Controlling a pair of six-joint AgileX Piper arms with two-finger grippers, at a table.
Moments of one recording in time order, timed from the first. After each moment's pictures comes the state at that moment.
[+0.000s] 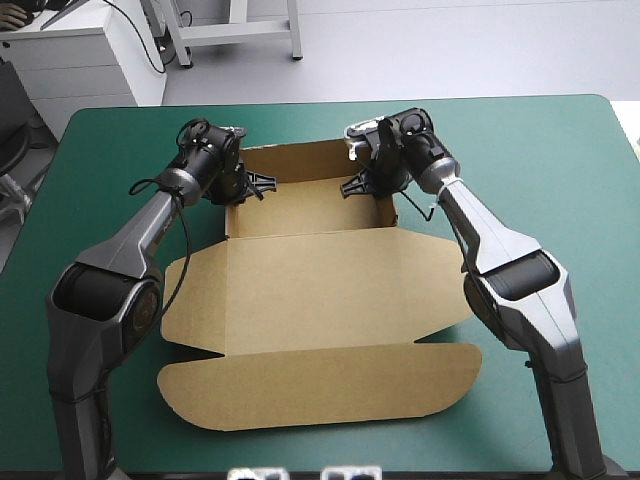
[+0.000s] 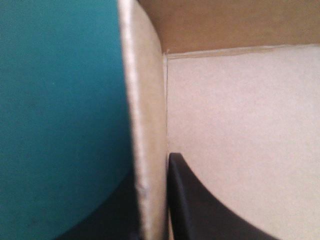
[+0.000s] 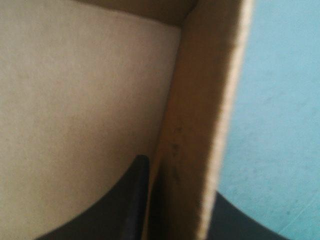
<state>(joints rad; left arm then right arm) -0.33 2.11 -1.85 0.13 1.09 -0.36 0.42 2.30 -2.24 -0.02 1.21 0.04</state>
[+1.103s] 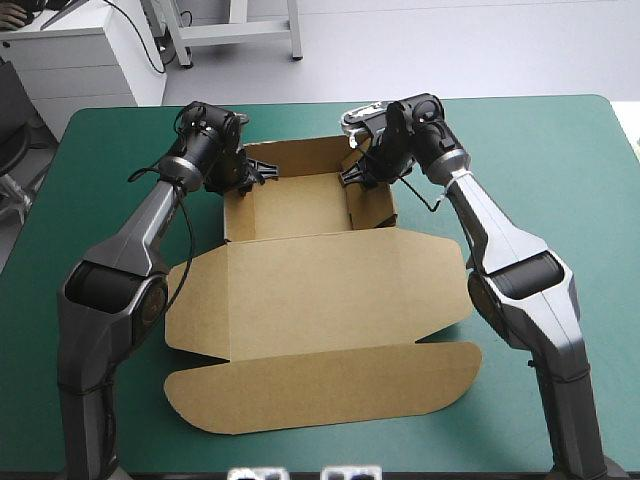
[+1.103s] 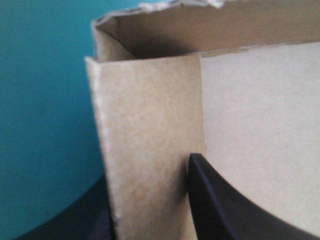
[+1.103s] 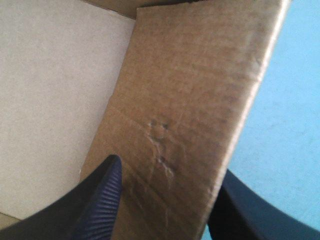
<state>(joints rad) -0.33 2.15 -2.07 0.12 1.24 -0.30 0.40 2.28 -2.34 0.06 1.24 -0.07</state>
